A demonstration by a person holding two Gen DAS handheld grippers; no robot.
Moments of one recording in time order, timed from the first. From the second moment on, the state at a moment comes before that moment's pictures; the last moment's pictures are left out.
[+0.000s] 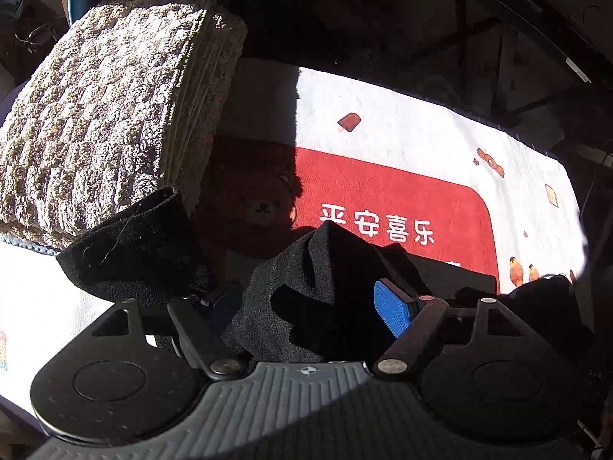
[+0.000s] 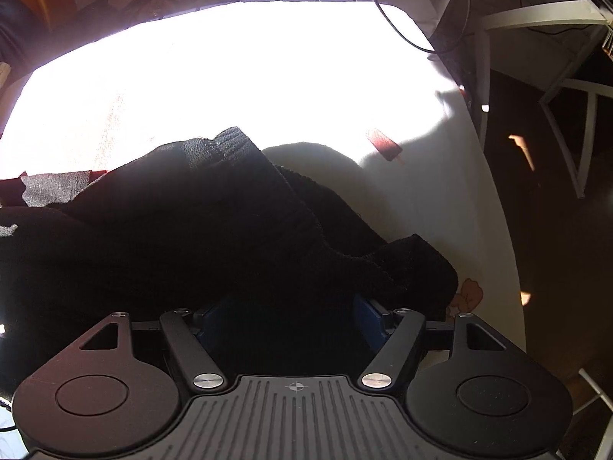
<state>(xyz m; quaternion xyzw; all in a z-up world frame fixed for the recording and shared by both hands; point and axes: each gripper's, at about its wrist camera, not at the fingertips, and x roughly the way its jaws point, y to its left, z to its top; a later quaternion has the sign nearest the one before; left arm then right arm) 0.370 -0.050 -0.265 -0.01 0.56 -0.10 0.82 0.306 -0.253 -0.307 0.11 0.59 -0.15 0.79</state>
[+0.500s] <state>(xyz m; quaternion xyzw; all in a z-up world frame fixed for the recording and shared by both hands) 0.384 -0.018 -0.232 0.01 0.52 -0.10 0.85 0.316 -0.258 -0.329 0.13 0.60 -0.15 0.78</state>
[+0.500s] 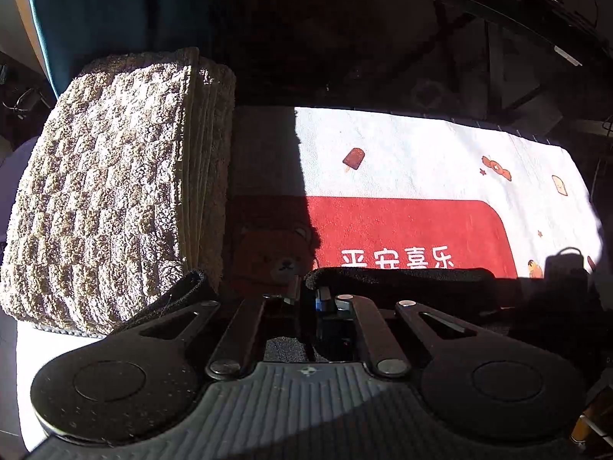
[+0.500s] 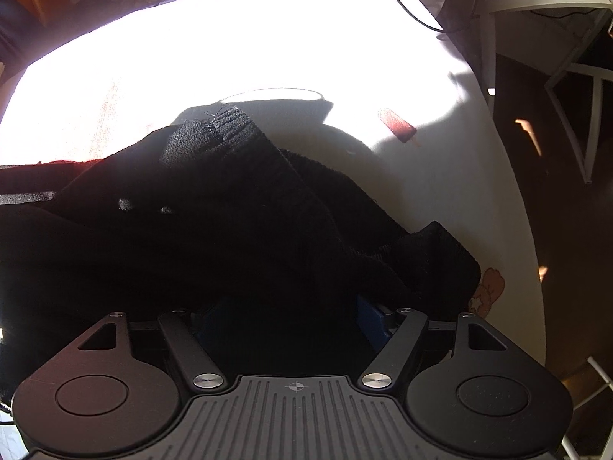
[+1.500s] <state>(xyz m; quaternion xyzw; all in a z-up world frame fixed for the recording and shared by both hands) 0.327 0.033 -0.333 -0.15 0.64 0.05 0.75 0.242 -0.296 -0.329 0.47 0.49 -0.30 0.67</state>
